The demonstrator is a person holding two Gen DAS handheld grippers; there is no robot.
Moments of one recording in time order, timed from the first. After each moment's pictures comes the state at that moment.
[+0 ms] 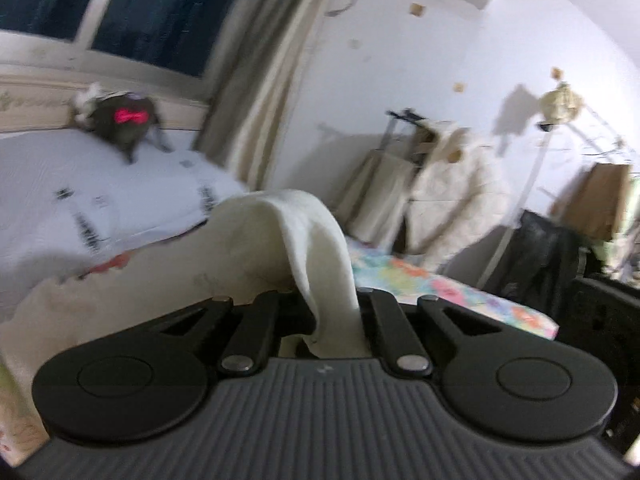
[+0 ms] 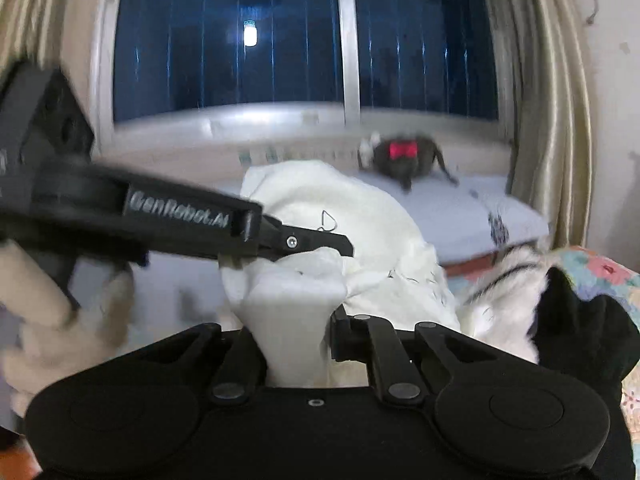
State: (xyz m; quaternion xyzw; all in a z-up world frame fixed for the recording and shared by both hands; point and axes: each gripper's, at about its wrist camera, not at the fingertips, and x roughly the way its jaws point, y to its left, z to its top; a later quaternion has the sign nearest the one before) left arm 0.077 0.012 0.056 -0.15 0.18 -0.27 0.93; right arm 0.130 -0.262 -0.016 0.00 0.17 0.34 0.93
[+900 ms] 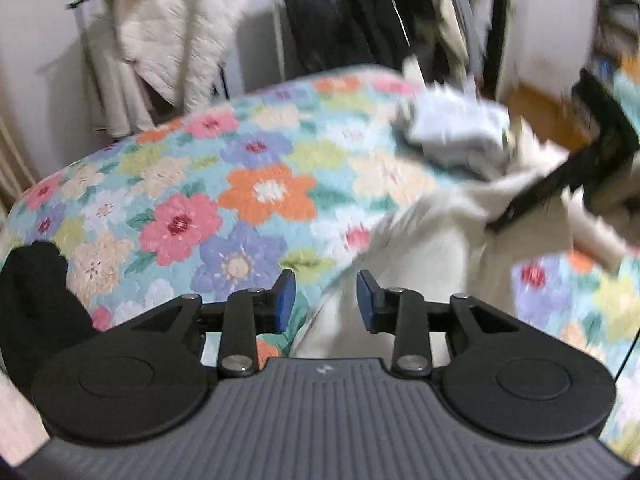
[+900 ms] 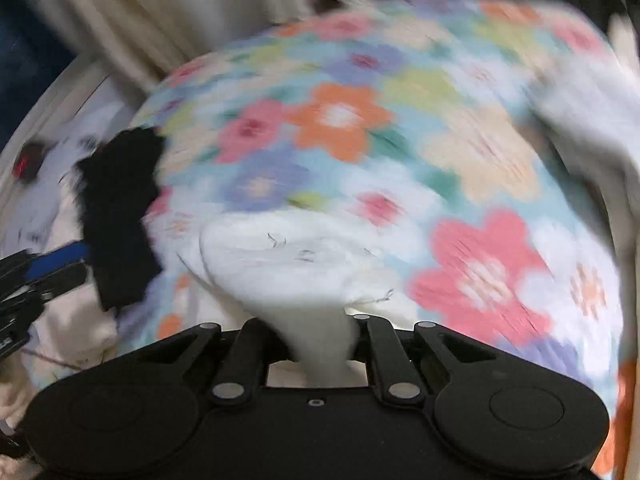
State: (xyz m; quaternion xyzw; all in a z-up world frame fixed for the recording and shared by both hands) left arm -0.031 -0.401 0.017 0.23 0.30 -0.50 0.78; right arm -0.151 -0.726 -0.048 0.30 0.46 -0.10 0.83
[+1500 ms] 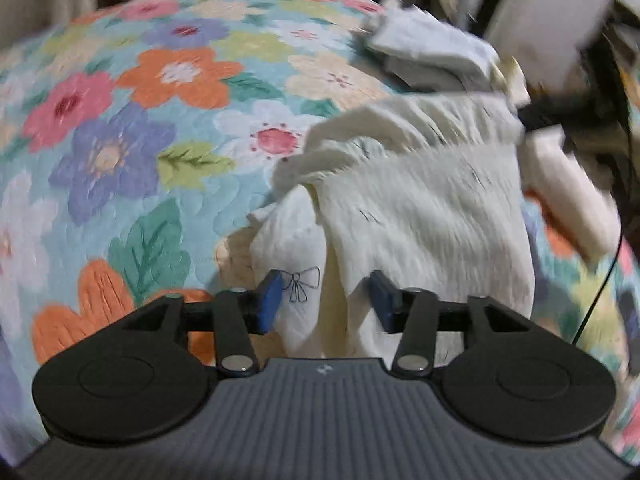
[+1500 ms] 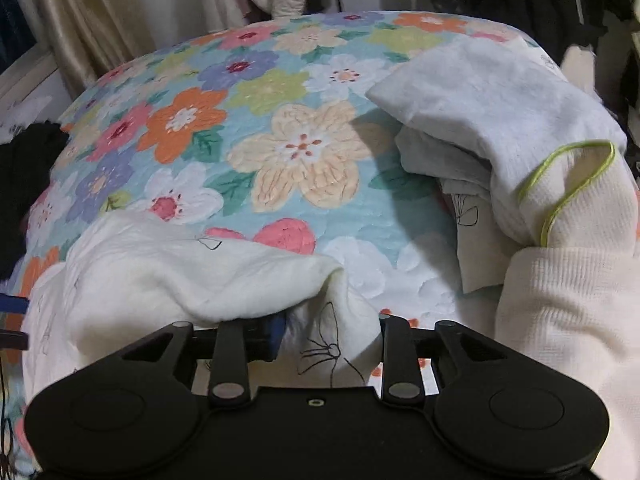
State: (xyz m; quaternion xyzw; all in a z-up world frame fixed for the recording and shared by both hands) left arm -0.044 -0.456 -0.102 0.14 0.44 -0.52 0.72; right arm -0.202 -0.857 -0.132 0.17 0.46 -0.13 0.86
